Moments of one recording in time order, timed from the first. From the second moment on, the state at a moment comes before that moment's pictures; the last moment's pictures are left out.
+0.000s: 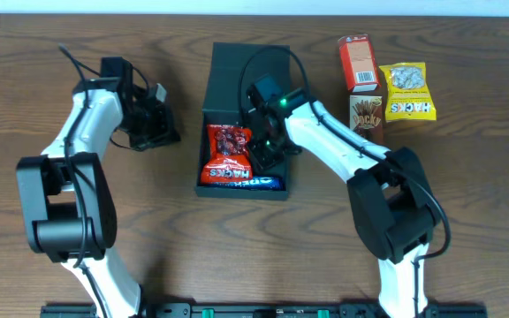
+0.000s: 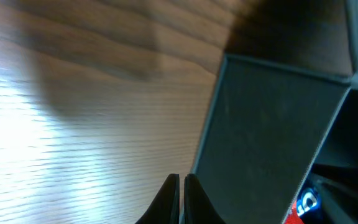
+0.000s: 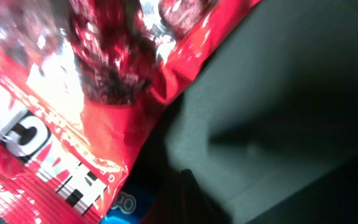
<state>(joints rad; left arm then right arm) 0.04 1.97 1.38 -0.90 0.52 -0.13 0.58 2.11 1.56 -0.92 -0.23 0.01</state>
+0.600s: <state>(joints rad) -0.07 1.97 1.35 -0.84 0.54 -0.18 0.67 2.11 1.54 -0.76 -0.22 0.04</state>
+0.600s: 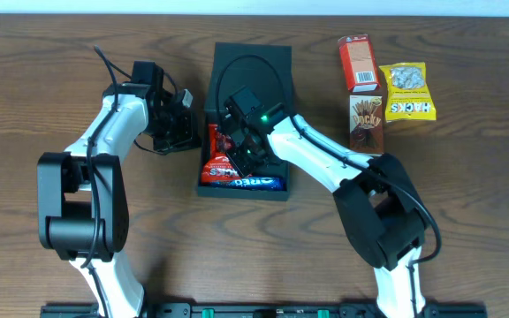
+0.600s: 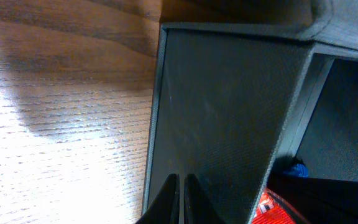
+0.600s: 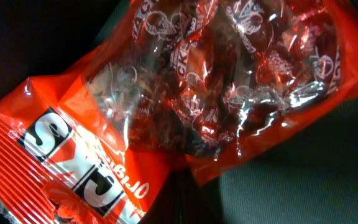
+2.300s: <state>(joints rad) 0.00 1.97 1.35 -0.82 0.49 -0.25 -0.15 2.31 1.82 -0.72 0.13 -0.12</state>
